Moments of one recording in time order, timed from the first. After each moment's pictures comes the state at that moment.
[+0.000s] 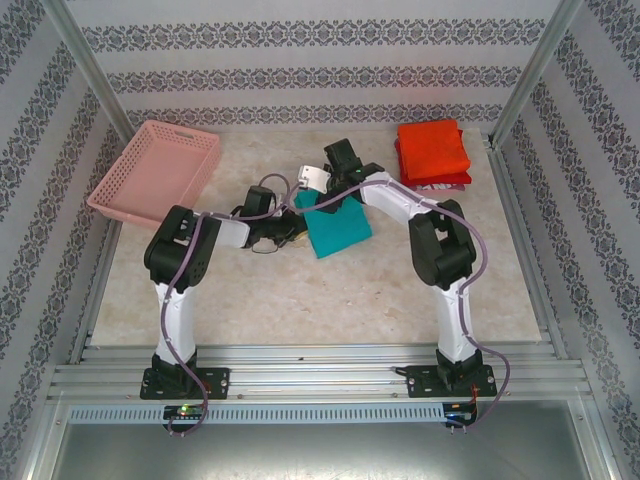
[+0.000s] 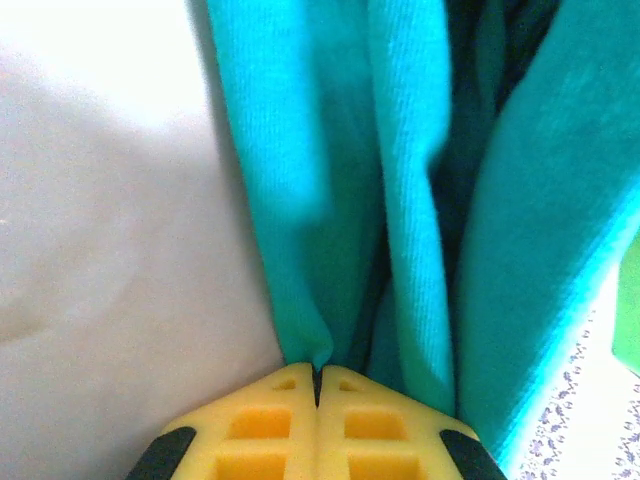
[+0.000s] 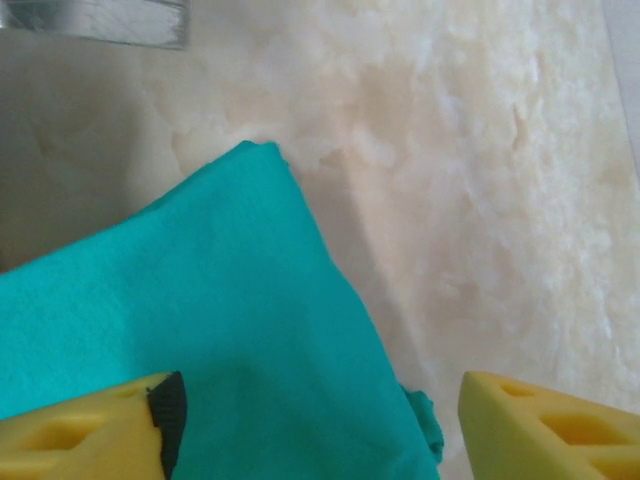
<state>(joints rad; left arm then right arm) -0.30 2.09 1.09 0.26 0.66 -0.93 0.48 2.14 1.71 -0.44 -0.12 -0.85</state>
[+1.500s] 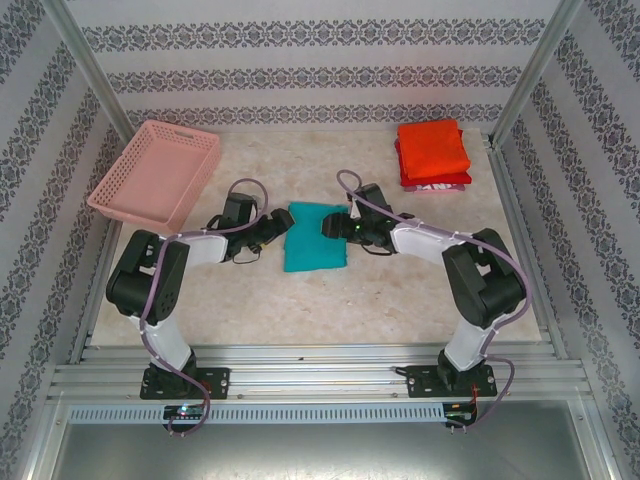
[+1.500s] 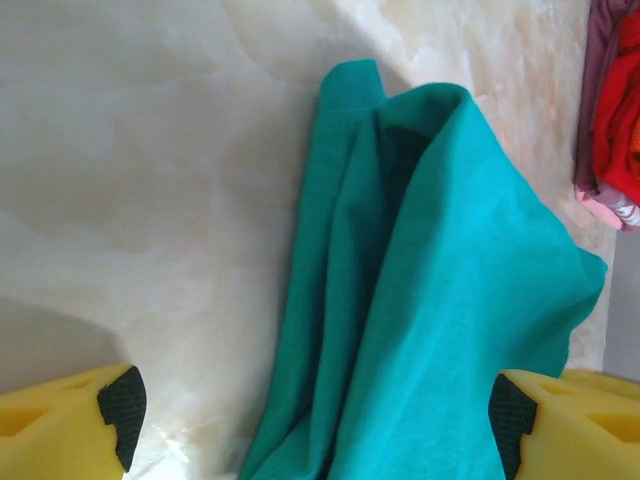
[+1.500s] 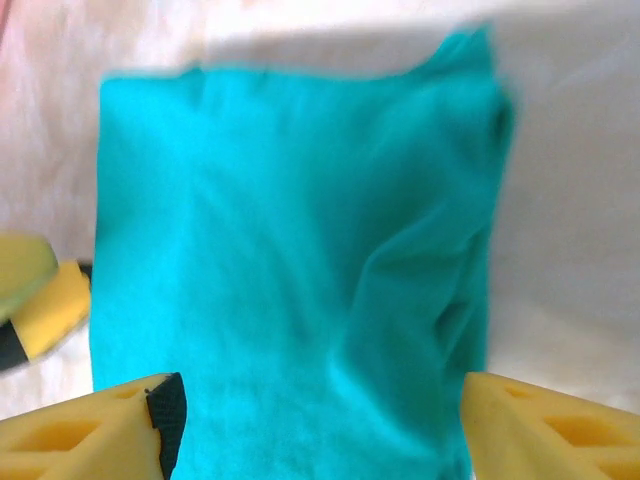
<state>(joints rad) -0.29 1.78 0.87 0.16 0.37 -0.87 0.46 1.75 1.02 -0.09 -0.23 0.62</state>
